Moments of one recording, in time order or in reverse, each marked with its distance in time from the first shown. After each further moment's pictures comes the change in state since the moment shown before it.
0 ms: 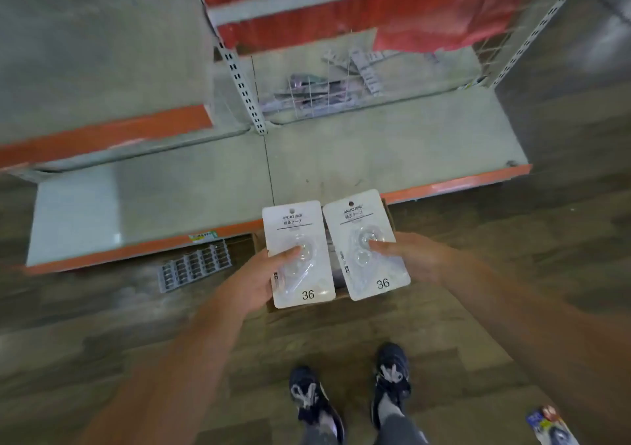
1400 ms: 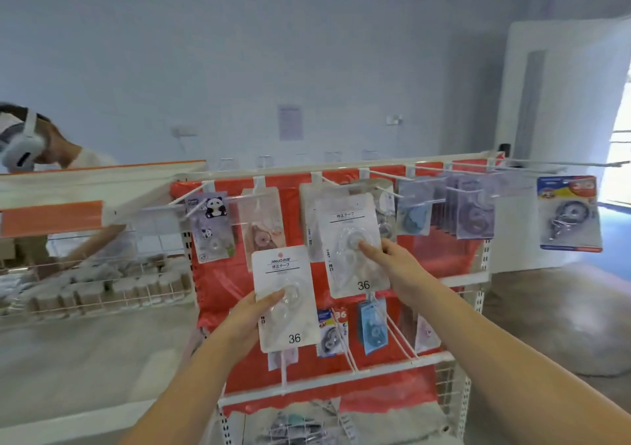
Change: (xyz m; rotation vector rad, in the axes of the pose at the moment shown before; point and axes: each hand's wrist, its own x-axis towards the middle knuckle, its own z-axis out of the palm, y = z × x) left_hand -0.212 0.450 0.256 0.126 -0.084 0.878; right_hand -0.355 -0.484 0.011 -0.218 0.236 -1.182
